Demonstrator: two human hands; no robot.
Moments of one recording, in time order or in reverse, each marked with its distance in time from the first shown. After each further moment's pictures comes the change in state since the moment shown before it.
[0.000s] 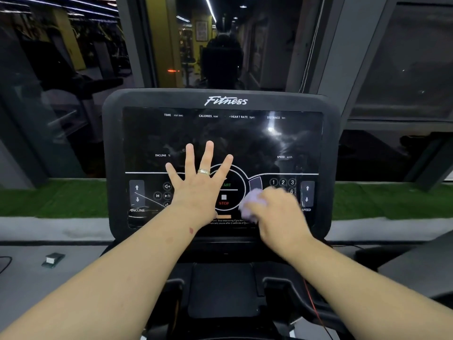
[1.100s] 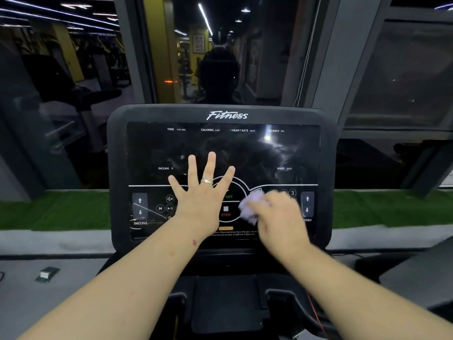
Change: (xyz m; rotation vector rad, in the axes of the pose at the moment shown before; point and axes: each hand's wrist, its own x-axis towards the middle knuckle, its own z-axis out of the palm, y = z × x) left_hand 0.000 0.000 -0.008 -0.006 0.004 0.021; right_hand 0.014 -0.001 0.004 0.064 0.090 0.094
